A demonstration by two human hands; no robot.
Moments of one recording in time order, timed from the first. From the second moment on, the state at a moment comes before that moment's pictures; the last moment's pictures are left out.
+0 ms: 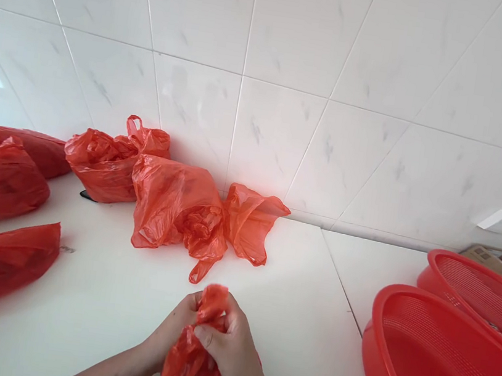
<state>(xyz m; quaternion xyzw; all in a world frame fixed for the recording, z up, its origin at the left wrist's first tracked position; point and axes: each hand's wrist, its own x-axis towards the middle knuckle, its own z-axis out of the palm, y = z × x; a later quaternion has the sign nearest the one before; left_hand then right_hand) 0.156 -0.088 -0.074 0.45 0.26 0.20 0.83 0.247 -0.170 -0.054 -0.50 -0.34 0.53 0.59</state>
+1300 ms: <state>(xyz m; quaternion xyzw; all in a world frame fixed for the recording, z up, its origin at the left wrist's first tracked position) 0.145 -0.093 -0.067 0.51 0.16 0.24 0.81 0.269 -0.170 -0.069 -0.72 -0.38 0.28 0.50</state>
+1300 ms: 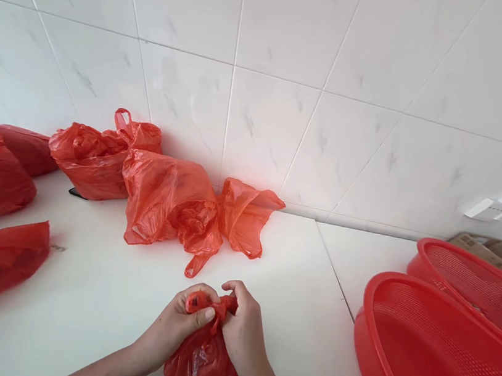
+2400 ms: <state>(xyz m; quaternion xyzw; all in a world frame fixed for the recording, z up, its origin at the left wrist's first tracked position) 0.121 -0.111 -0.064 0.91 -0.02 0.31 0.29 0.356 -0.171 -0.101 -0.80 -0.27 0.10 0.53</state>
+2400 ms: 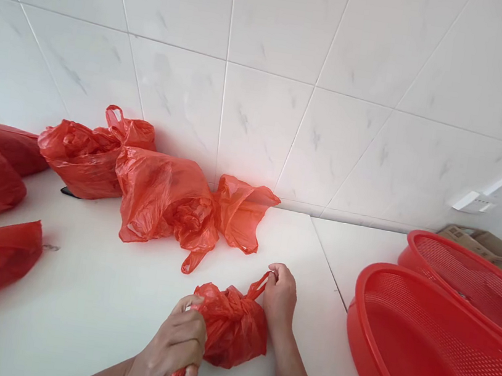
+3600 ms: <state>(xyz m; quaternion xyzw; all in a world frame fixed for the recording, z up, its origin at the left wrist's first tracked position) -0.029 -0.019 -0.051 0.79 0.49 0.35 -0.11 0.314 -0.161 -0.119 -0.79 -0.46 0.17 0.38</state>
